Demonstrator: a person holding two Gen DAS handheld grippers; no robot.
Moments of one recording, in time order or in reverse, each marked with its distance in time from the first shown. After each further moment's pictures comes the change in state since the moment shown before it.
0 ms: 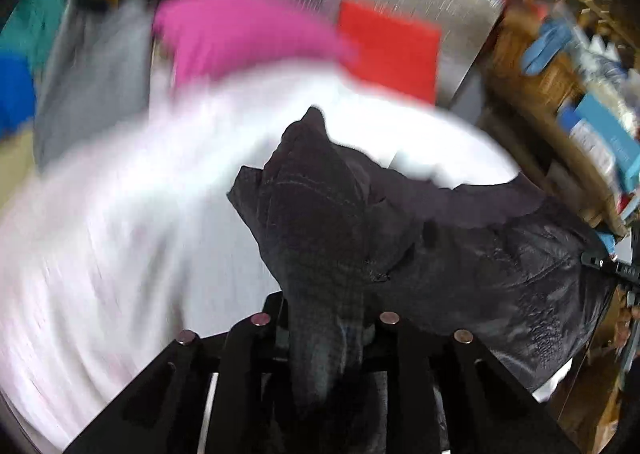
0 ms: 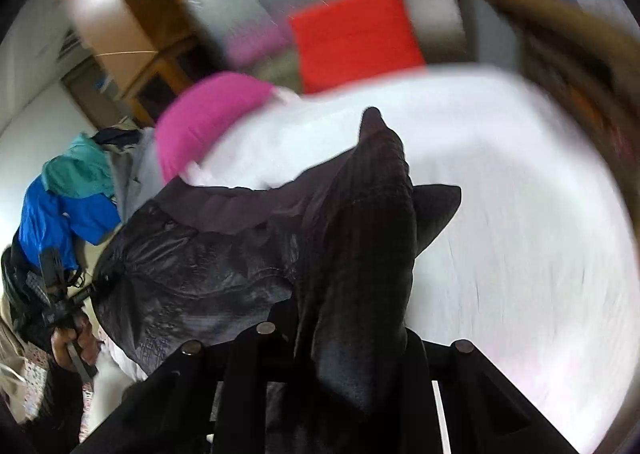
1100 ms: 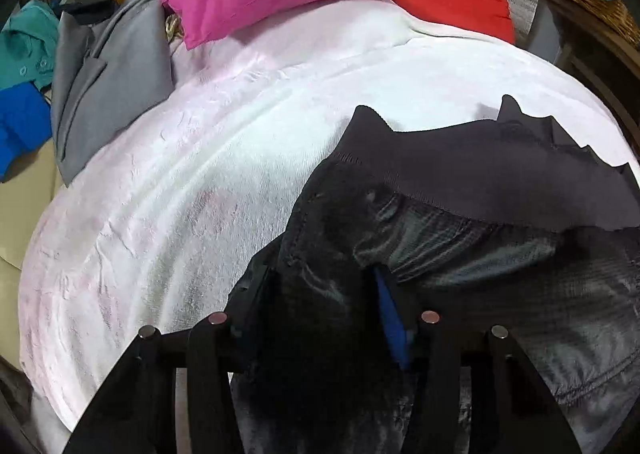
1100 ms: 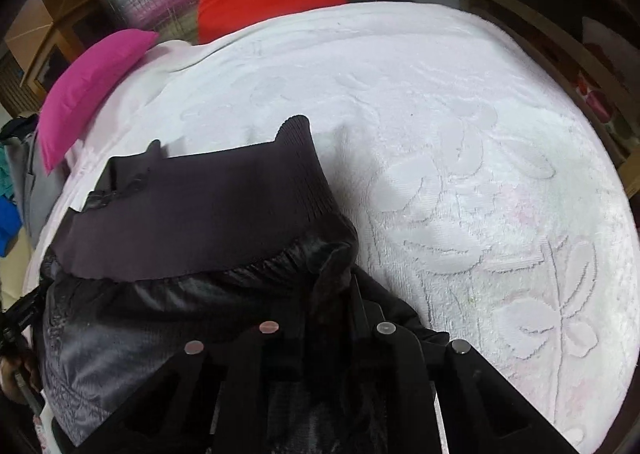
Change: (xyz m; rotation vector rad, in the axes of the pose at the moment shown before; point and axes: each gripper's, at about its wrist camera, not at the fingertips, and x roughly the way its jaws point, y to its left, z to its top) left arm 0.080 -0.011 0.037 0.105 0.053 0.358; right arm 0.083 -0.045 0.039 -0.012 0.031 -0.312
